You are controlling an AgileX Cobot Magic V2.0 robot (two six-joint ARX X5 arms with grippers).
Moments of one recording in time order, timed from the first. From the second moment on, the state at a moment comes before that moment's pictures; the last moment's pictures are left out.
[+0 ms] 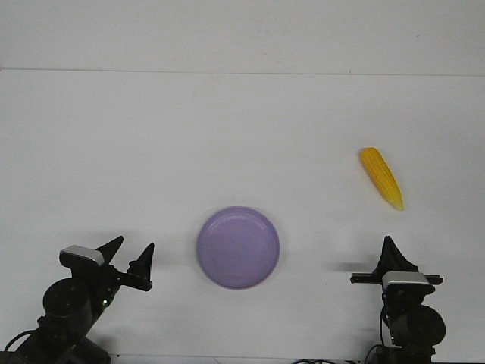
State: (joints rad) left arm -0.49 0.33 0.50 -0.35 -0.14 -0.29; right arm -0.07 0.00 0.02 -0.01 -0.08 0.04
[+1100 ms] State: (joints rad) left arm -0.49 0.34 0.50 -0.35 -0.14 -0.30; right arm -0.08 0.91 0.84 -0.35 0.08 0.00
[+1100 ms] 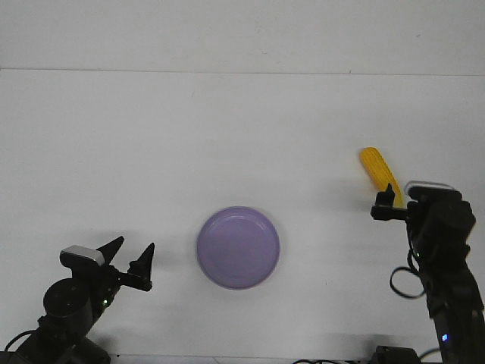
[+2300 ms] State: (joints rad) left arm -0.49 0.34 0.50 -0.35 -0.14 -0.30; right arm -0.11 1.93 1.47 -0.63 0.03 -0.10
